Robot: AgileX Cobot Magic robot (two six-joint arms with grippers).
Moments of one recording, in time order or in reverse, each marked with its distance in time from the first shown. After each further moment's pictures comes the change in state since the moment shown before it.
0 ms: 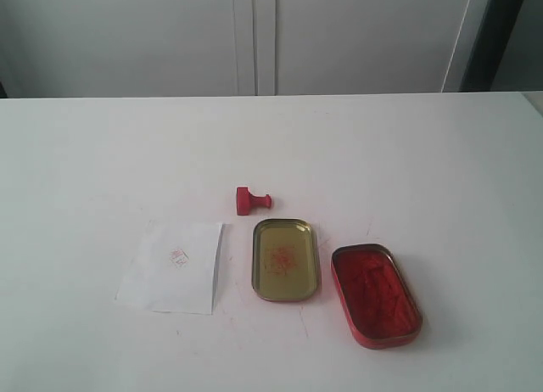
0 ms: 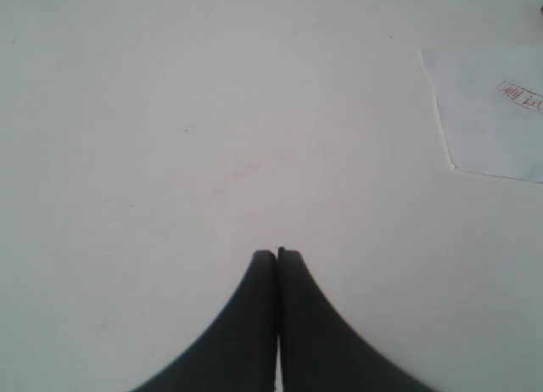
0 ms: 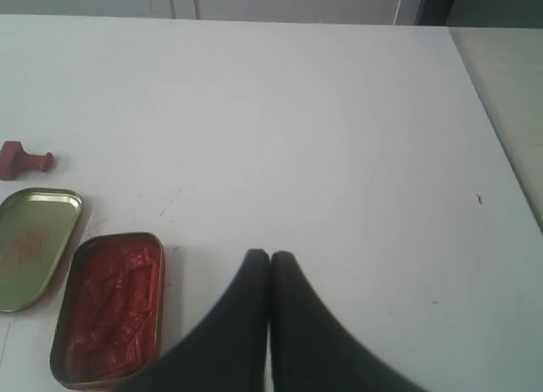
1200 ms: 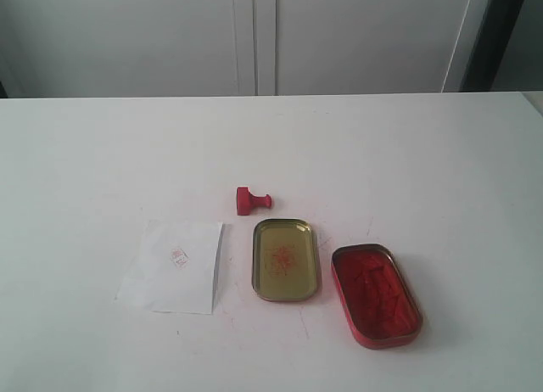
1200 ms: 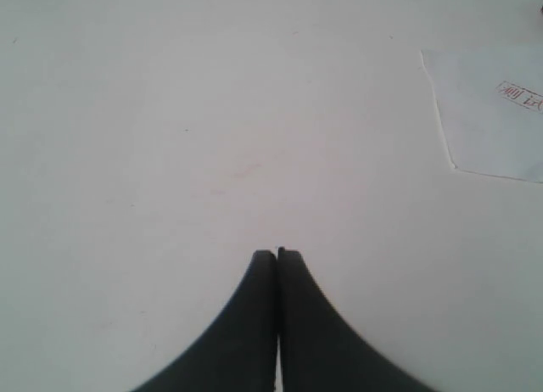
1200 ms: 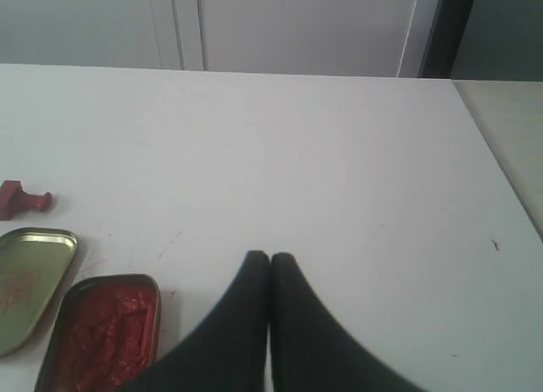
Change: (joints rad) left arm 0.000 0.000 0.000 0.000 0.000 0.000; right arm -0.002 -0.047 0.162 -0.008 -0.249 0.000
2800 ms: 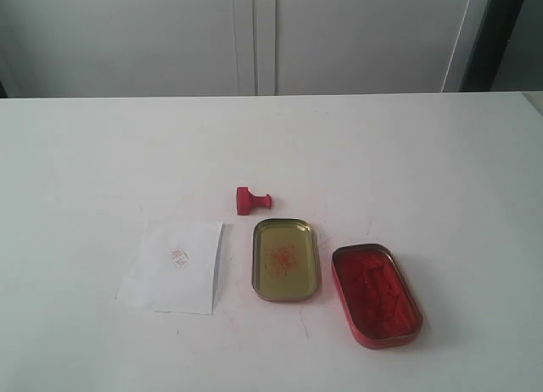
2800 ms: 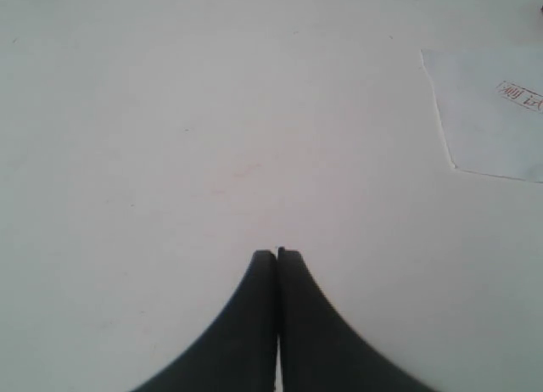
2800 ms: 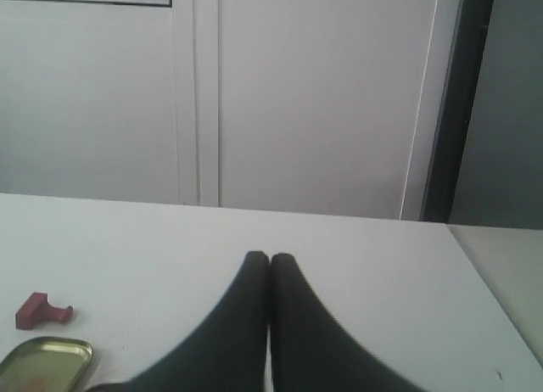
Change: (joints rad) left arm 0.000 0.000 0.000 0.000 0.000 0.000; right arm 0.000 -0.385 0.137 0.067 -0.111 -0.099
